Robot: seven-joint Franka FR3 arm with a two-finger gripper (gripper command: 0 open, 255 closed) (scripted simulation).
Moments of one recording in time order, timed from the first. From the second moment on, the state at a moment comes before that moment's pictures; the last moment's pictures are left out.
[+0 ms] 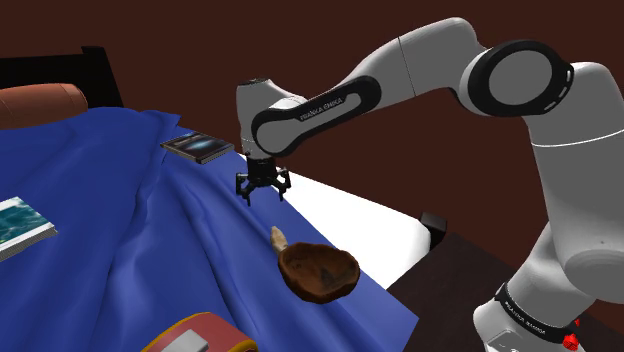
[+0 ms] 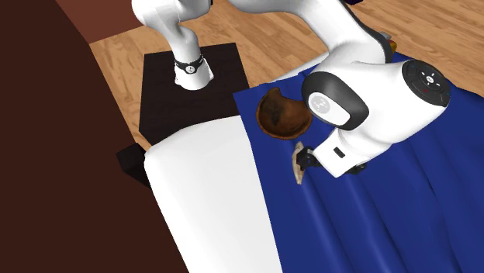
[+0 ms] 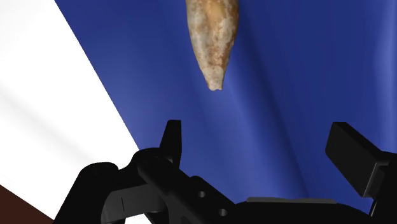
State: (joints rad) arm 0.21 0.60 0.36 -1.55 -0.25 2.06 1.03
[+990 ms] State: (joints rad) arm 0.22 0.60 0.36 -1.55 -0.25 2.06 1.03
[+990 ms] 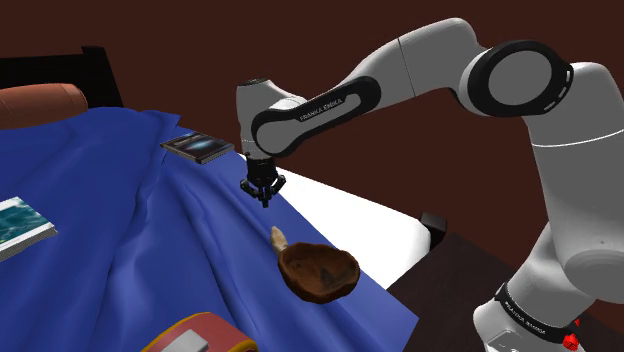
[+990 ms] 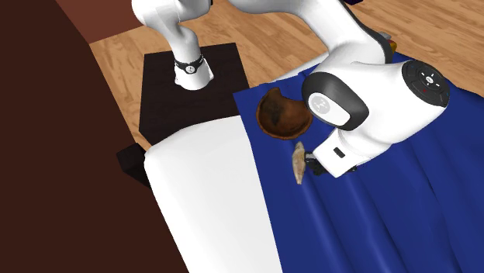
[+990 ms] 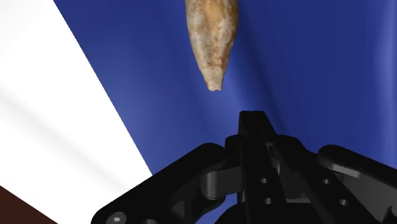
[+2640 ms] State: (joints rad) arm 0.27 0.57 0.30 -1.91 -0.28 2.41 1.38
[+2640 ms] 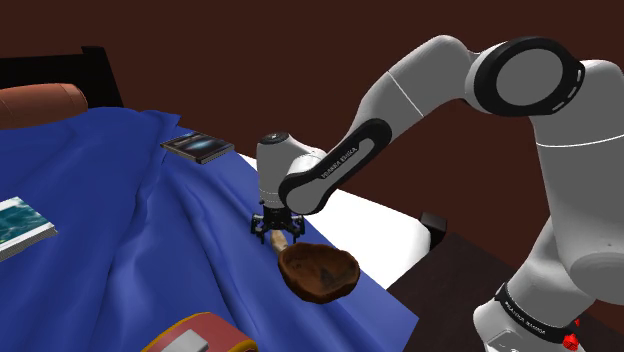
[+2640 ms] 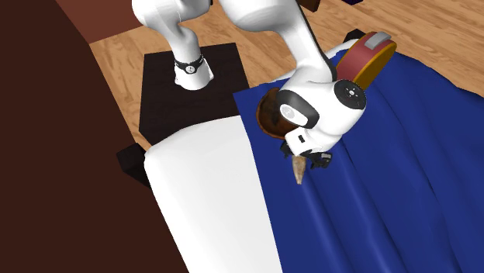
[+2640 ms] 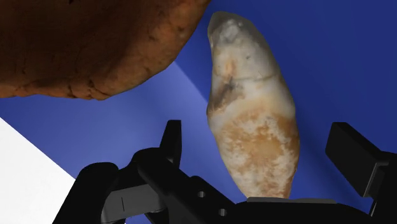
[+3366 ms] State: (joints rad) arm 0.27 0.57 0.30 -1.91 -0.27 2.41 1.38
